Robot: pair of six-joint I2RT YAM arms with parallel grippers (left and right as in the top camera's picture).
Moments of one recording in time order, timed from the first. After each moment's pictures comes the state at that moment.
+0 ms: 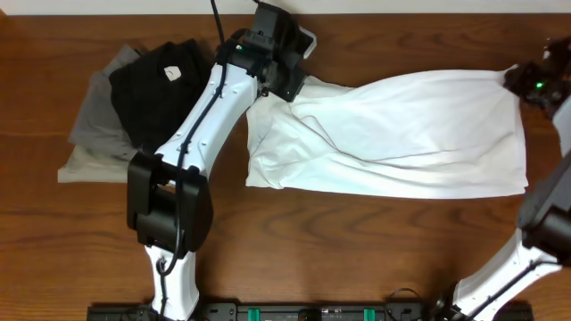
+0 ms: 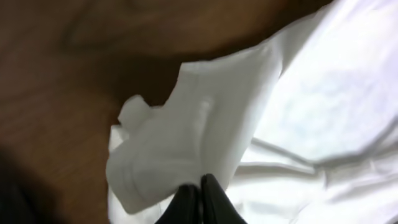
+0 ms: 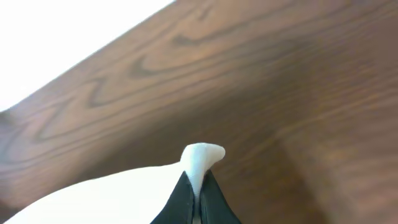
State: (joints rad) left arm -0.38 2.06 1.86 -0.85 0.20 0.18; right arm -0.50 2.04 1.57 -0.37 -0.45 0.17
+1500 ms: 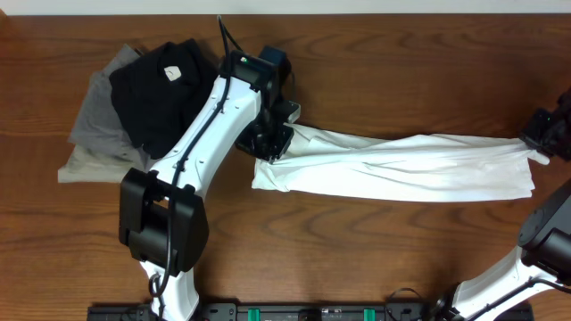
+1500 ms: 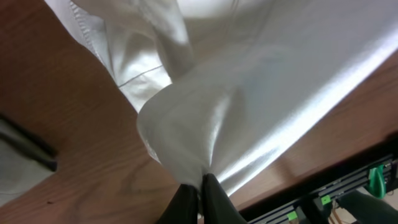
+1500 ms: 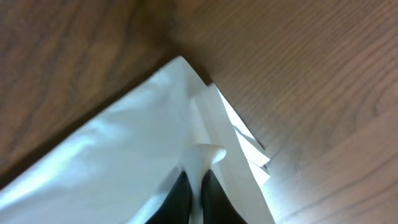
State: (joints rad) left arm -0.44 1.97 1.75 -1.45 0.20 0.06; right arm -0.53 1.94 1.57 -0.99 0.10 0.18
